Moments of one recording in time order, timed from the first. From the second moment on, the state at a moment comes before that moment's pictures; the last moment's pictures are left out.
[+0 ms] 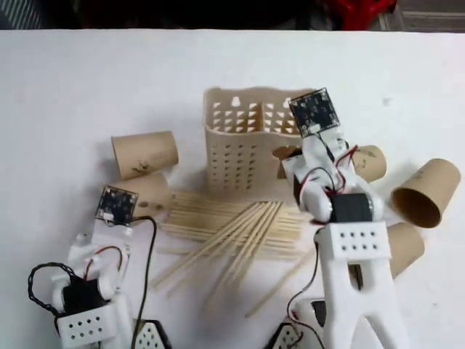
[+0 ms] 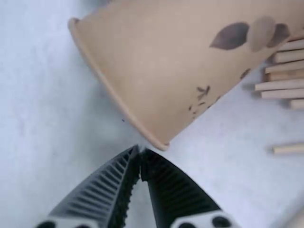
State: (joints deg) left arm -22.0 -101.4 97.2 72.0 -29.1; right arm -6.2 -45.8 42.9 55.4 19.3
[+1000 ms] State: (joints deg) left arm -22.0 -101.4 97.2 72.0 -29.1; right arm -6.2 -25.3 0.4 74.5 19.2
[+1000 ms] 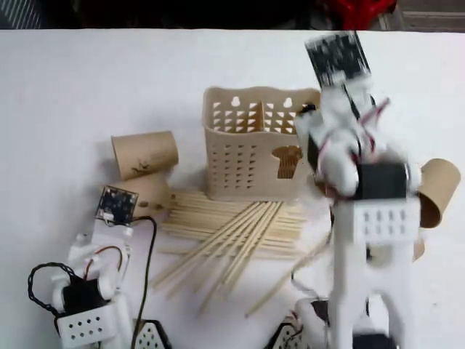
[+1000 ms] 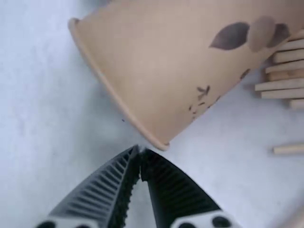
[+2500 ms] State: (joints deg) left arm -22.0 -101.4 97.2 72.0 -29.1; right arm -7.7 22.2 -30.9 72.5 1.5
